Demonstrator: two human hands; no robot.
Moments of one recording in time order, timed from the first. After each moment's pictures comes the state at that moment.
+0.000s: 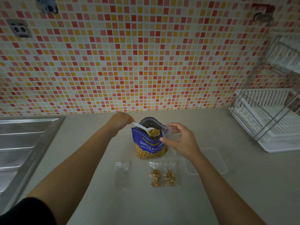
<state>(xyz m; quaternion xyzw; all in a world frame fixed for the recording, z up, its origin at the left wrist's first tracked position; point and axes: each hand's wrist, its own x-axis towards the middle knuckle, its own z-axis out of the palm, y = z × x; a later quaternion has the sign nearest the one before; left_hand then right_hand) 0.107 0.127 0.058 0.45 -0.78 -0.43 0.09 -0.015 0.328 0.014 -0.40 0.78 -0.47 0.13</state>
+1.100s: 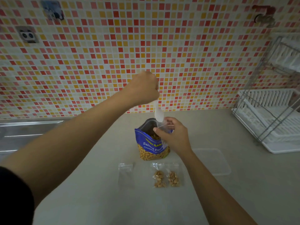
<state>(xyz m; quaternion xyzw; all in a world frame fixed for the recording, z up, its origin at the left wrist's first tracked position) 0.079 0.173 0.183 0.22 -0.96 -0.03 0.17 0.010 0.295 0.029 -0.33 0.76 -0.55 0.12</state>
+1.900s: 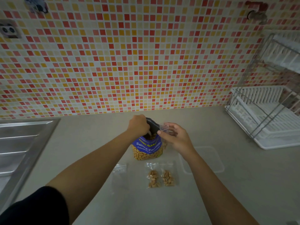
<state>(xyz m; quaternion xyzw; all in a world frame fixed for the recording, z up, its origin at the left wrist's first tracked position) 0.054 0.168 0.043 0.37 -0.91 -0.16 -0.01 -0.022 0.313 0.001 -0.28 0.72 -0.59 0.24</state>
